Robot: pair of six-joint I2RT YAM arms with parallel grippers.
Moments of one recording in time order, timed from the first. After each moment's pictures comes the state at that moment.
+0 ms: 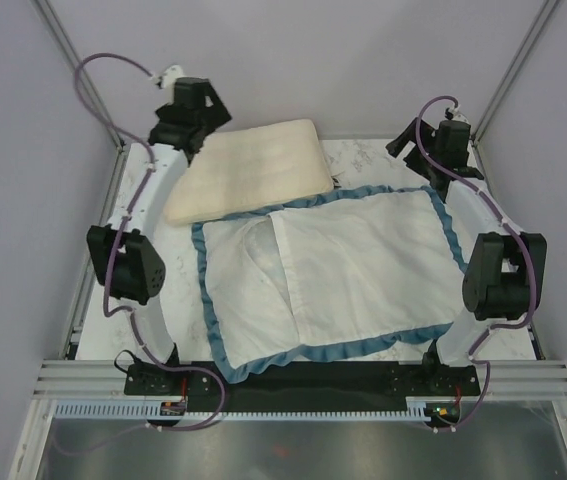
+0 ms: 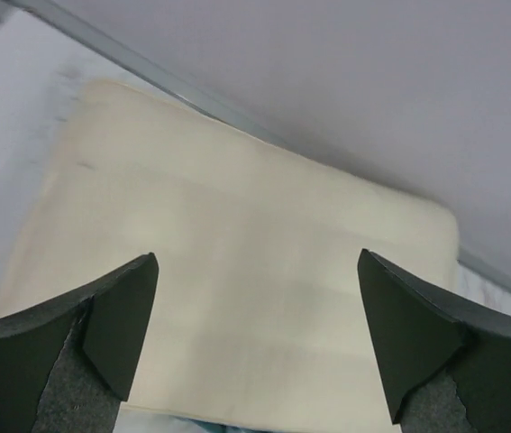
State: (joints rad) left arm -0.12 1.86 1.89 -0.50 -0.39 -0.62; right arm -0.03 1.75 1.35 -0.06 -0.14 0.58
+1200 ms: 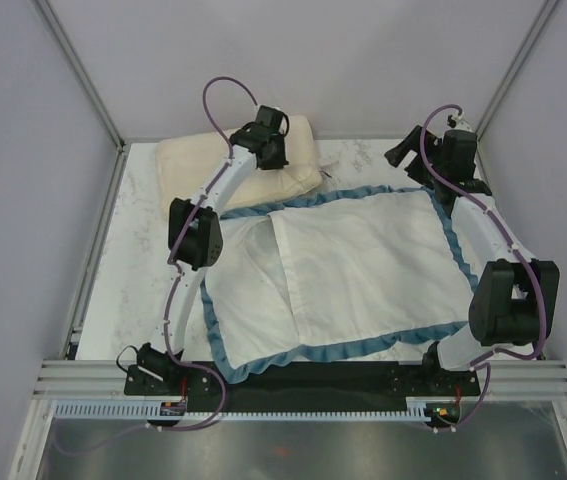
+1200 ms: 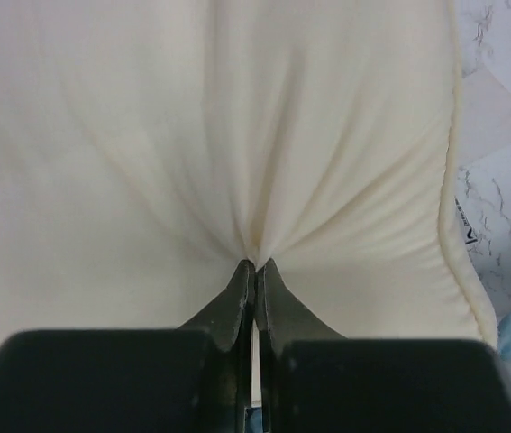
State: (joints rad) left arm -0.44 2.53 2.46 -0.75 -0.12 -0.39; right arm -0.02 1.56 1.22 -0.08 -0.19 0.58
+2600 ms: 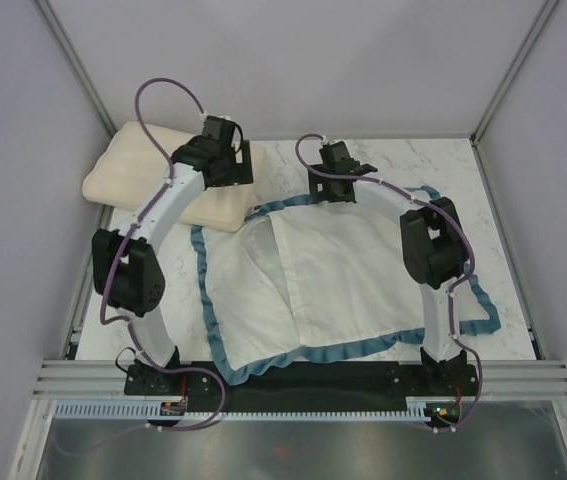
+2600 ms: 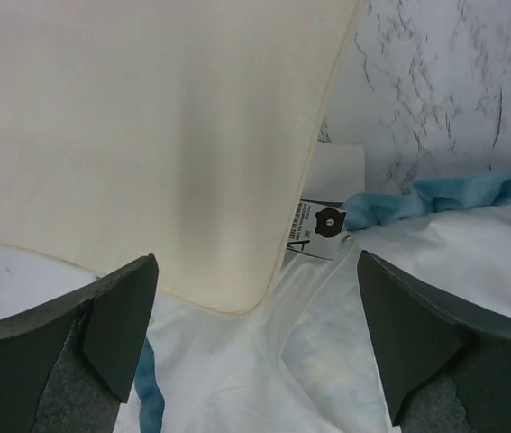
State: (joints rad) left arm -0.32 1.78 1.67 -0.70 -0.22 -0.34; right arm 0.44 2.11 1.64 -0.40 0.21 0.27
